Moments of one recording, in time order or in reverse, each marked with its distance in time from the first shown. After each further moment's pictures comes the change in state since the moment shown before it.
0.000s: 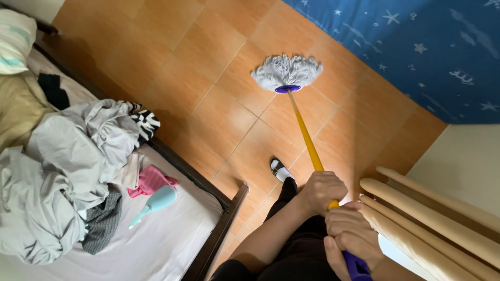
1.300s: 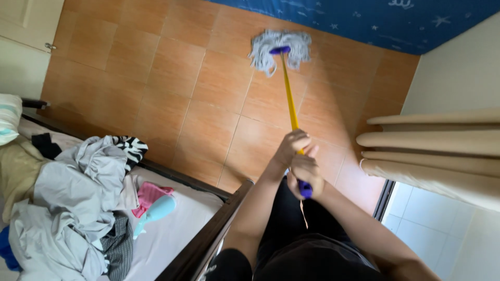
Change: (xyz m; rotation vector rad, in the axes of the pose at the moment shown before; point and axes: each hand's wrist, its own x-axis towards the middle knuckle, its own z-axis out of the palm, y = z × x) left_hand -0.067 -0.038 0.063 0.105 -0.196 0.080; right_hand -0.160 0.097 0.024 -0.257 0.217 -0.171
